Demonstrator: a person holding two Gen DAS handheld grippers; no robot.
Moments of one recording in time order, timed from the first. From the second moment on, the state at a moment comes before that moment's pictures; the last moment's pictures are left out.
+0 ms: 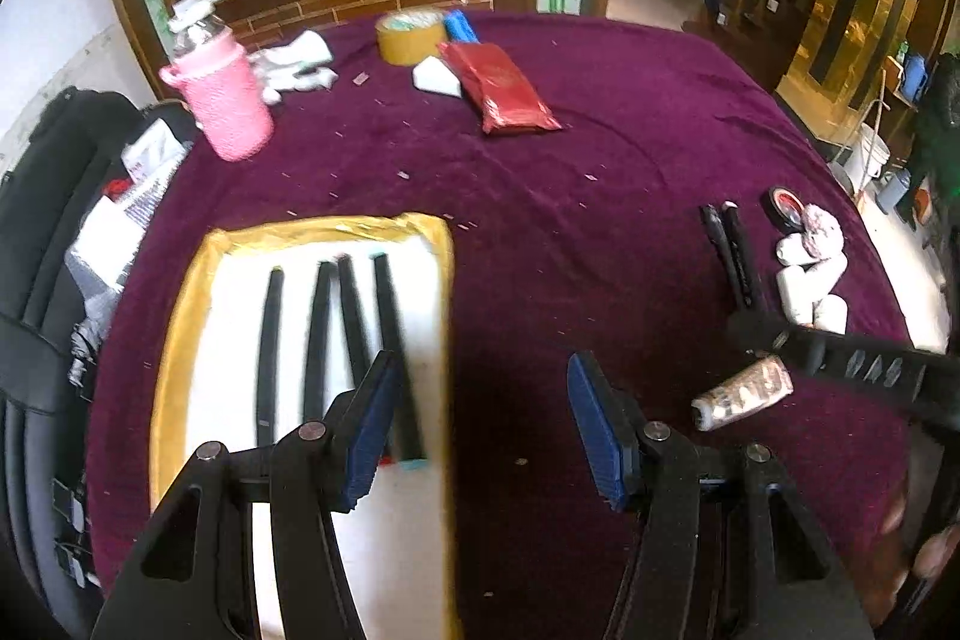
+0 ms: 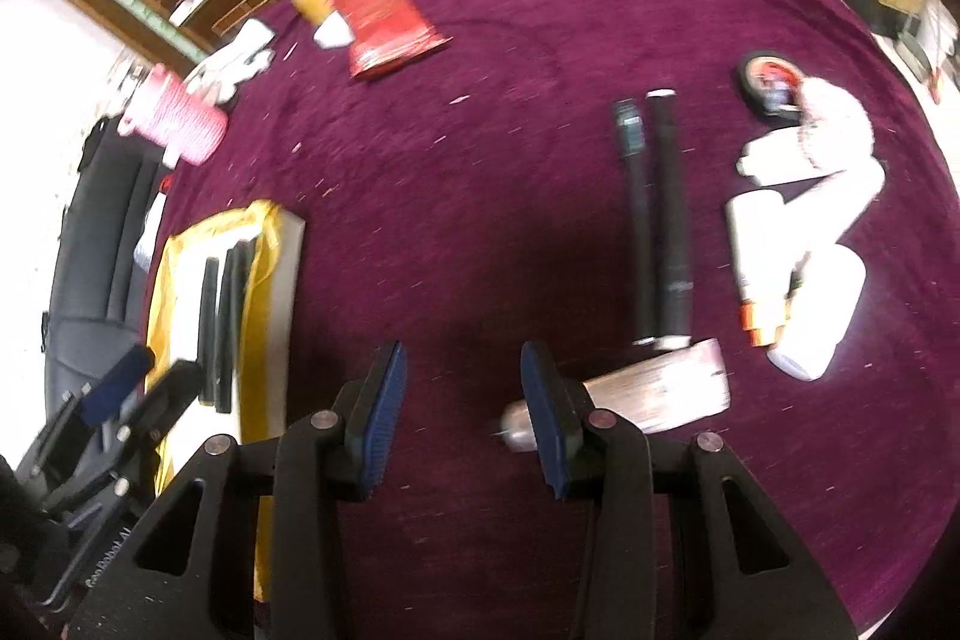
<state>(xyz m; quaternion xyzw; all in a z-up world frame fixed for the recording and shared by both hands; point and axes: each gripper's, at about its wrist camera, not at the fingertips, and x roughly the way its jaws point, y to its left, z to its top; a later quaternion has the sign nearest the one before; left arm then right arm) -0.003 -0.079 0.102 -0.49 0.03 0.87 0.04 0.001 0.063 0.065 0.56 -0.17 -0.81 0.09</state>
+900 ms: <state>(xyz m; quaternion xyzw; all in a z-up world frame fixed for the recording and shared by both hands) -0.095 0.069 0.031 -0.56 0.01 0.82 0.15 0.031 0.250 0.026 0.55 -0.25 -0.80 -0.02</state>
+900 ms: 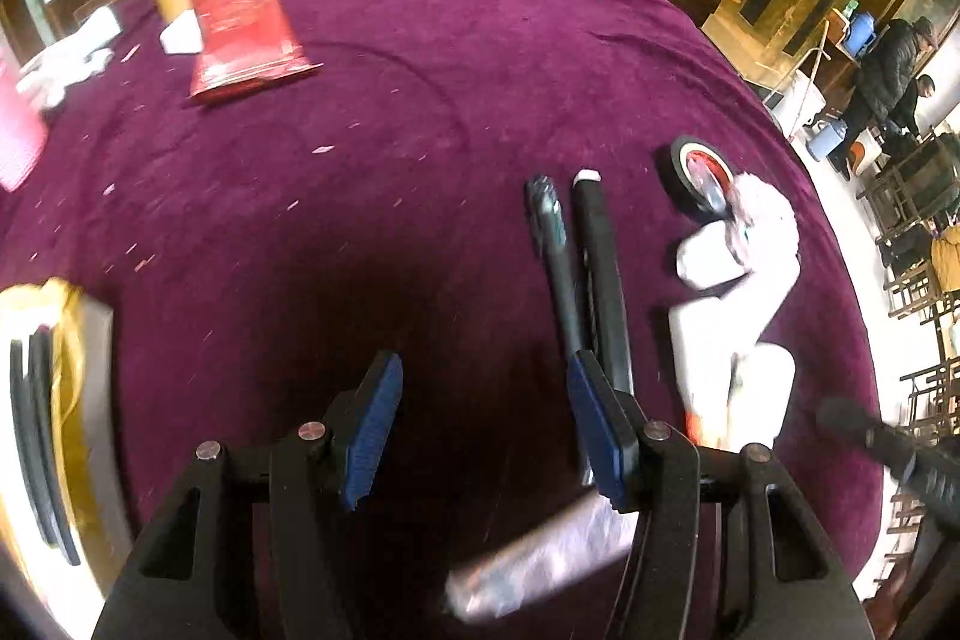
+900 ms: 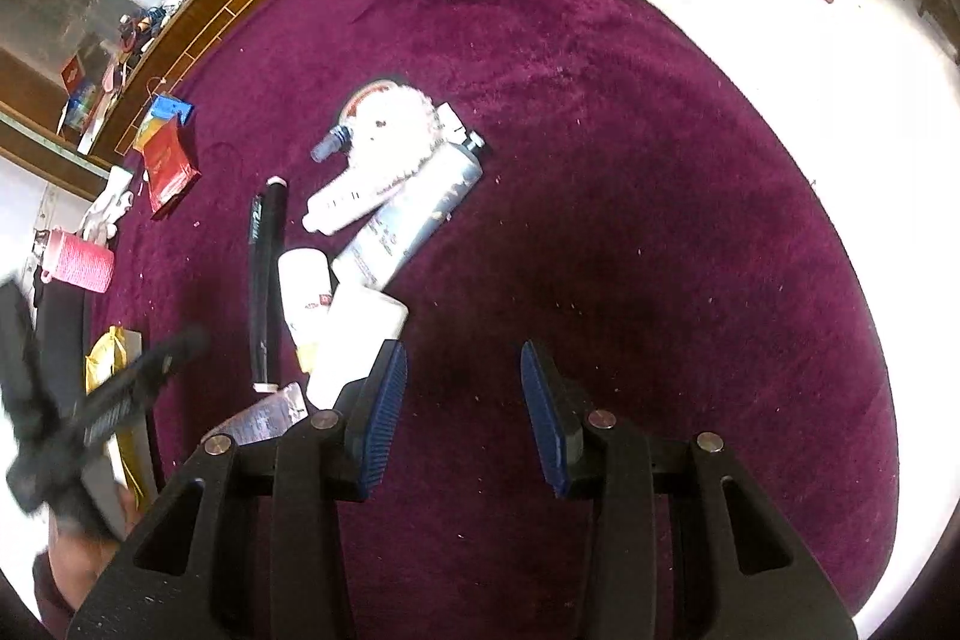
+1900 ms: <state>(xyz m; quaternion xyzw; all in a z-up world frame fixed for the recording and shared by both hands) -0.113 0.089 0.022 -0.53 0.07 0.83 0.15 0.030 0.259 0.013 0.56 -0.25 -0.79 -0.02</state>
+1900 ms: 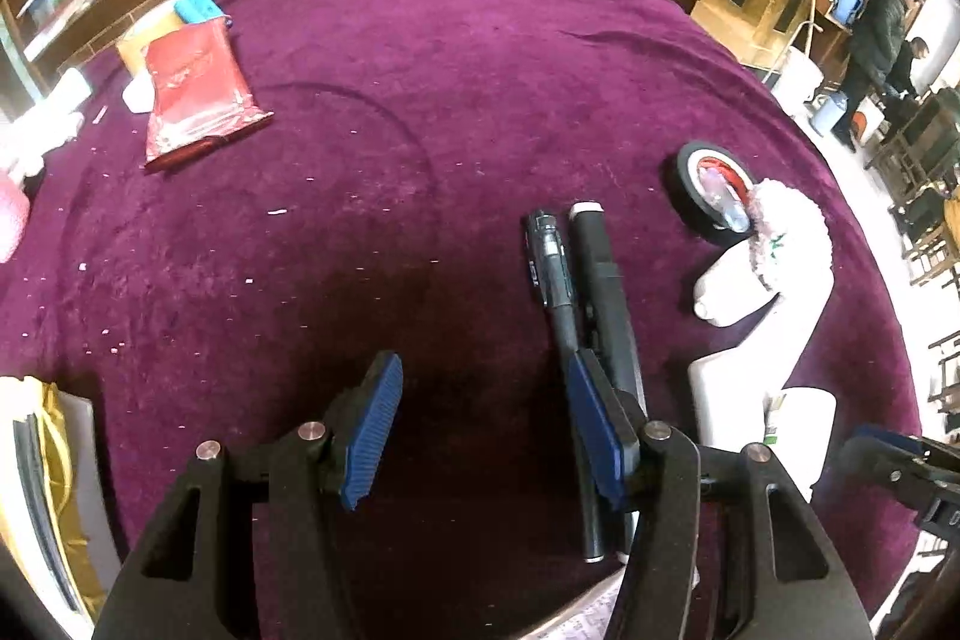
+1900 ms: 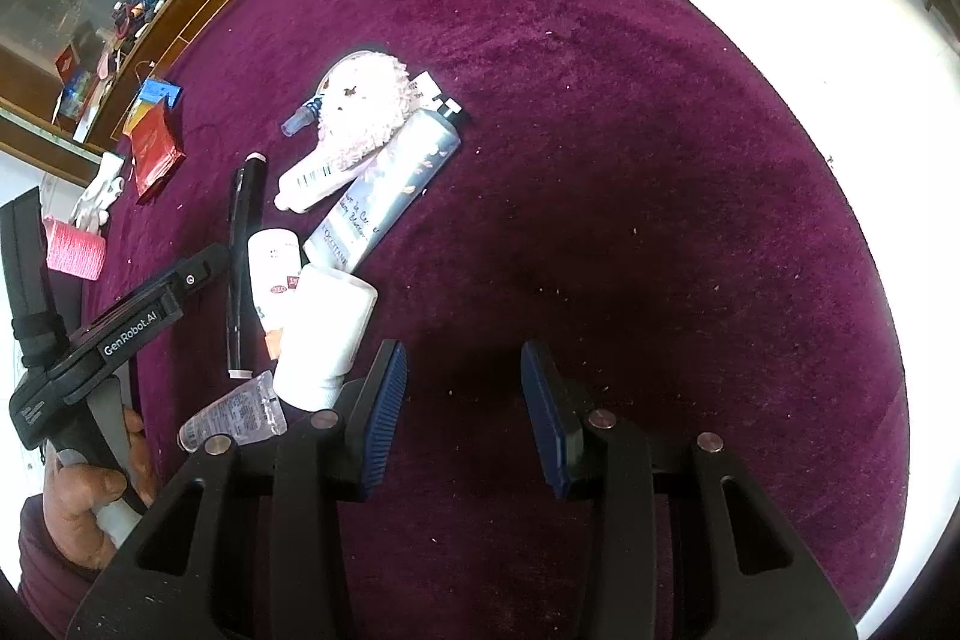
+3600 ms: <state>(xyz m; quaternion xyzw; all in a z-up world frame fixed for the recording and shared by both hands) -0.035 -0.057 0.077 -0.47 -0.12 0.86 0.15 -0.083 0.098 0.022 0.58 -0.06 -0.81 0.11</state>
